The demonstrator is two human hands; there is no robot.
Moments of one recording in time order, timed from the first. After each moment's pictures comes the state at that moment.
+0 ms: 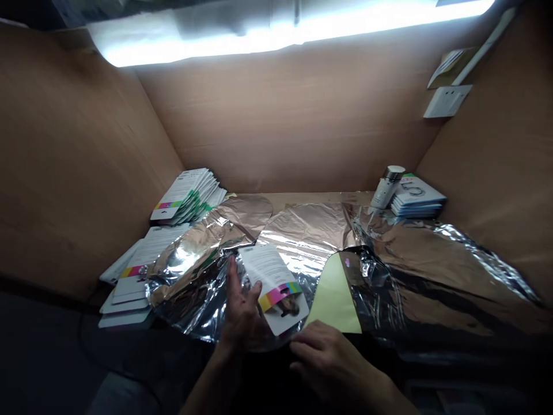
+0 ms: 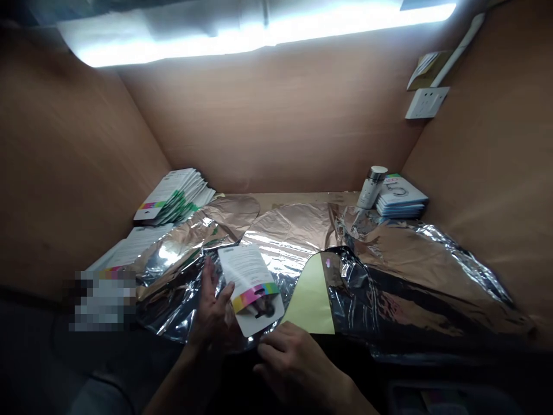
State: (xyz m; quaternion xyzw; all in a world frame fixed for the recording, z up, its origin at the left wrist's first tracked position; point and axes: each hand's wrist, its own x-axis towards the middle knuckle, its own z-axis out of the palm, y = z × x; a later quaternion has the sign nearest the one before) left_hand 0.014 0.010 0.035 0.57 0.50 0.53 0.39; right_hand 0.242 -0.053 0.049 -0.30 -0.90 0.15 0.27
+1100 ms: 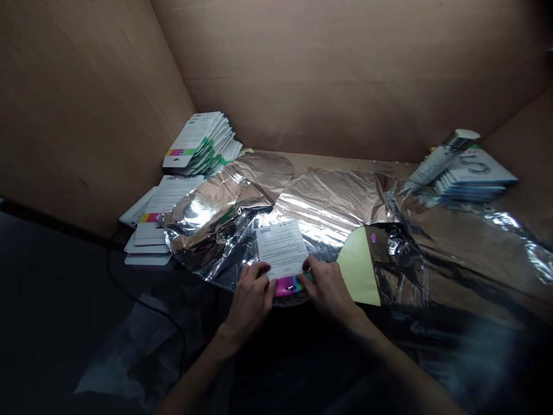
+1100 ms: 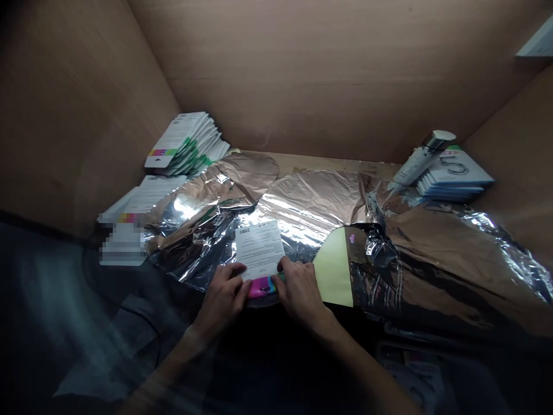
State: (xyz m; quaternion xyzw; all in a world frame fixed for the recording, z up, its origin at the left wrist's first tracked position) left_hand -0.020 -0.042 0.000 0.75 0.58 0.29 0.14; right_hand 0.196 -0.005 0.020 -0.54 -0.79 0.22 0.19
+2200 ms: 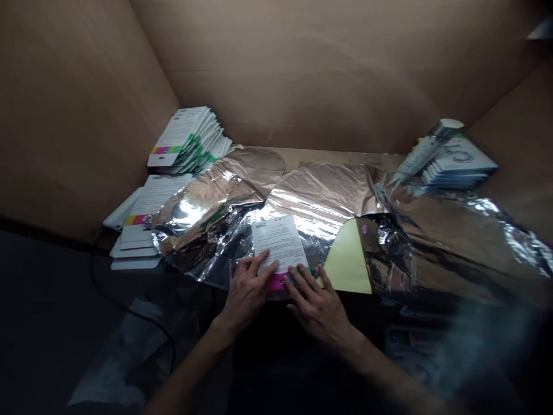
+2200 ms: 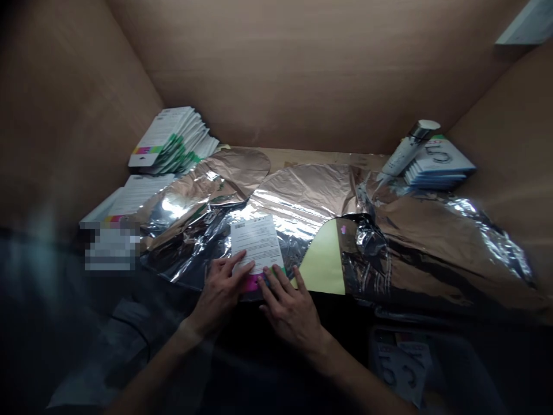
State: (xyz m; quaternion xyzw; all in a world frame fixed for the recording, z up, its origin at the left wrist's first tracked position) left_hand -0.026 -0.034 -0.007 0.81 0.53 0.24 0.08; right_hand 0.203 -0.063 -0.011 -0.41 -0.90 0.05 0.18
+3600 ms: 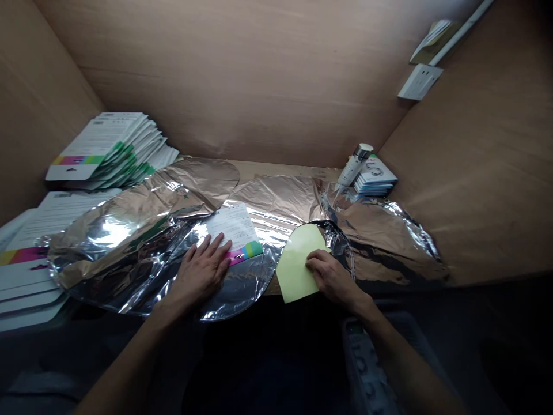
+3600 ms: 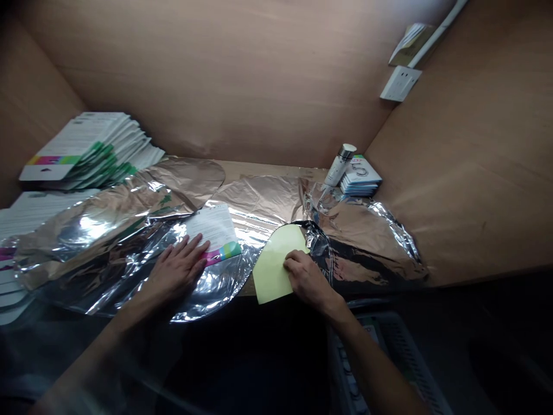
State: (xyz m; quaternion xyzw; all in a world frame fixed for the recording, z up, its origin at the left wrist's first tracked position) left_hand -0.024 0.058 0.005 0.82 0.57 0.04 0.01; right_hand 0.341 -0.001 0.019 -0.52 -0.81 0.16 0.21
